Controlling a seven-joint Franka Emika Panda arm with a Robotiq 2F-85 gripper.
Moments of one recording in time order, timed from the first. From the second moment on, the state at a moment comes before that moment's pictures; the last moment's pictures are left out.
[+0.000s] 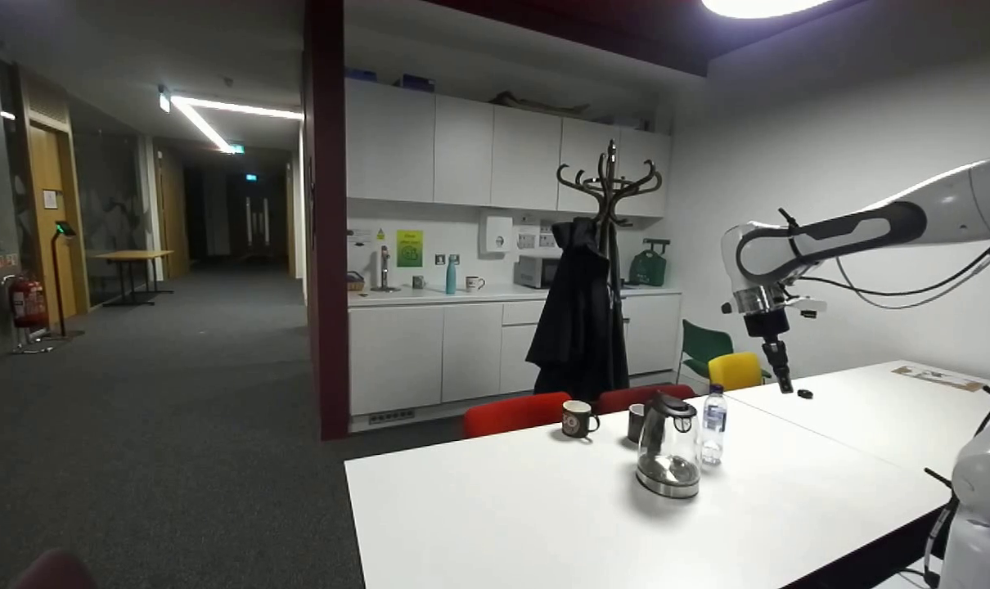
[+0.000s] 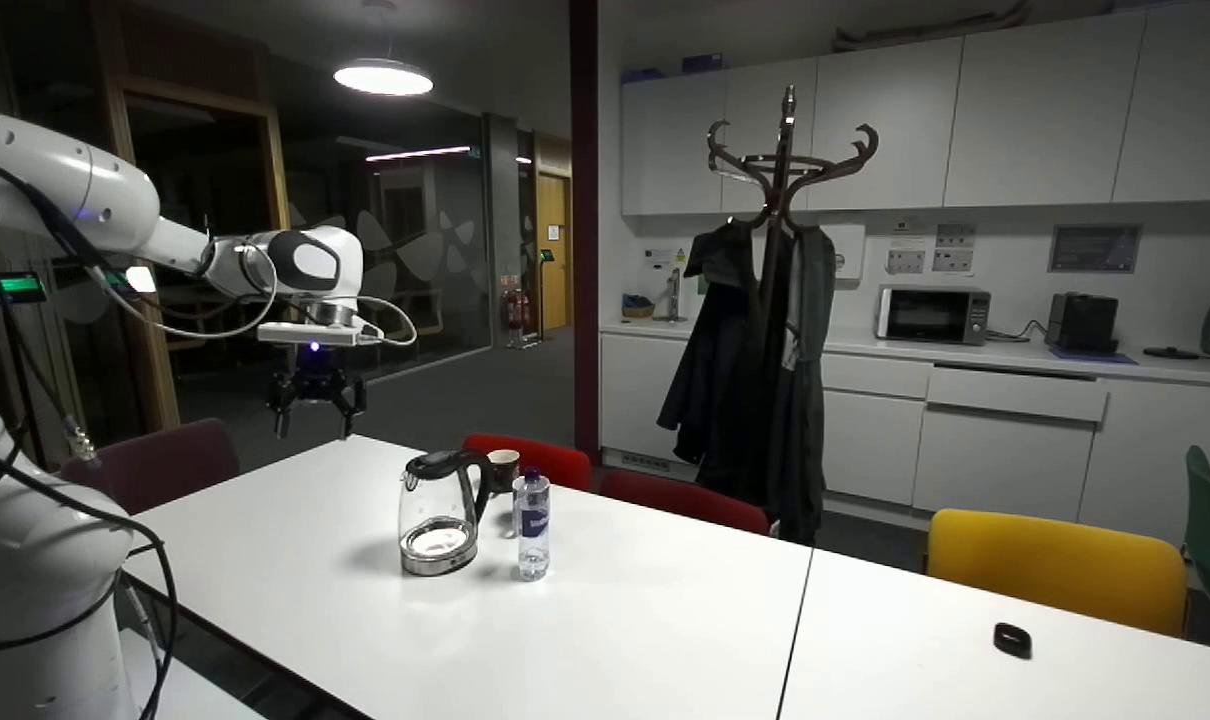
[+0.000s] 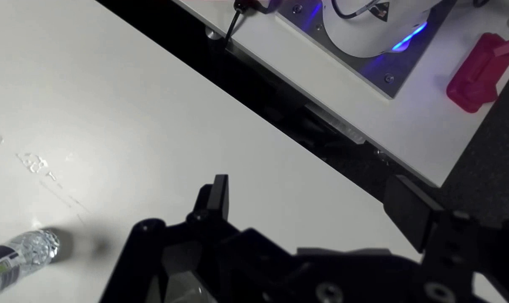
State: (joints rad) arm 0.11 -0.44 -0.06 -2.34 -0.14 1.57 -0.55
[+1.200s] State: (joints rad) arm 0.13 -0.41 -0.07 -2.31 -0.03 1.72 -0.94
